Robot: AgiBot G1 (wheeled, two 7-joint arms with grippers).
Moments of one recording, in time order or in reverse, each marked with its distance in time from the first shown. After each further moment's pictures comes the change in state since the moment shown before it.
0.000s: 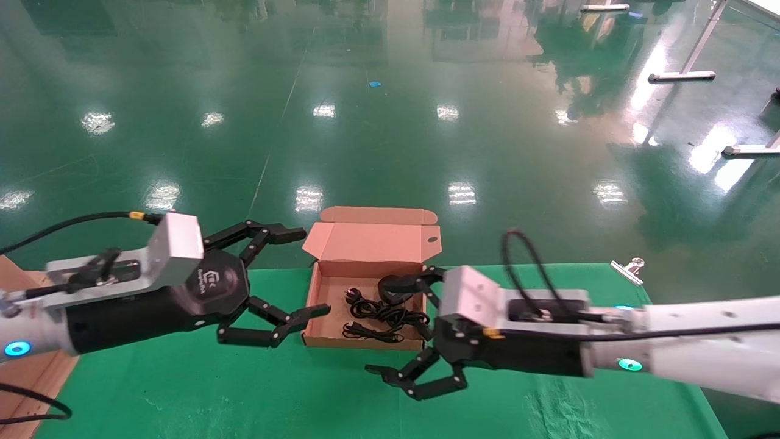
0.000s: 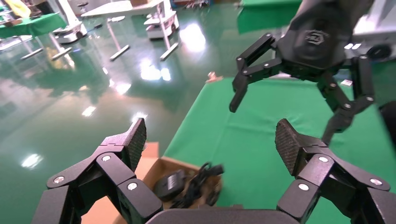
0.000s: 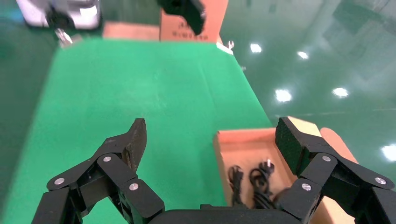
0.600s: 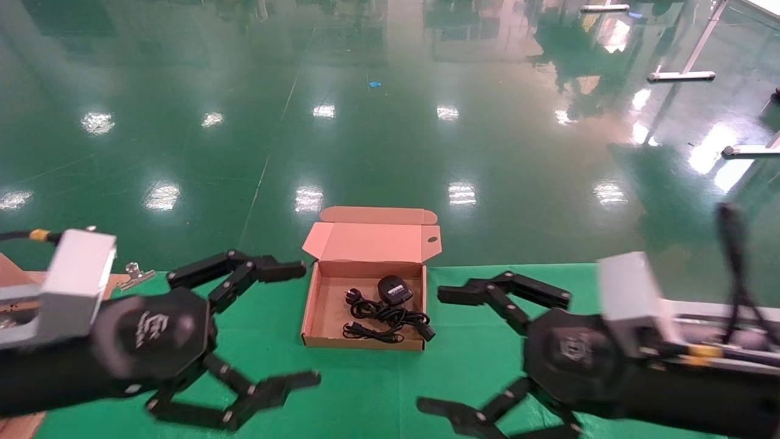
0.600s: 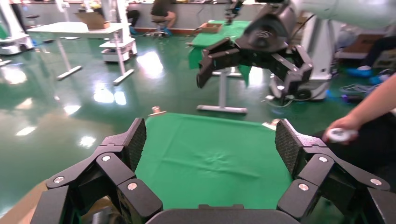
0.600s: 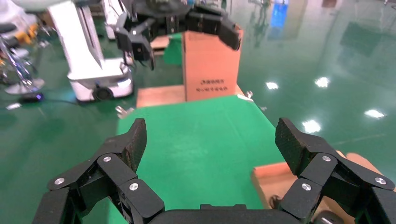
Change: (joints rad) left arm 0.169 -0.122 -0.190 -0.307 -0.099 0.135 -0.288; right arm -0.192 0.227 0.306 0.184 0.227 -0.244 0.189
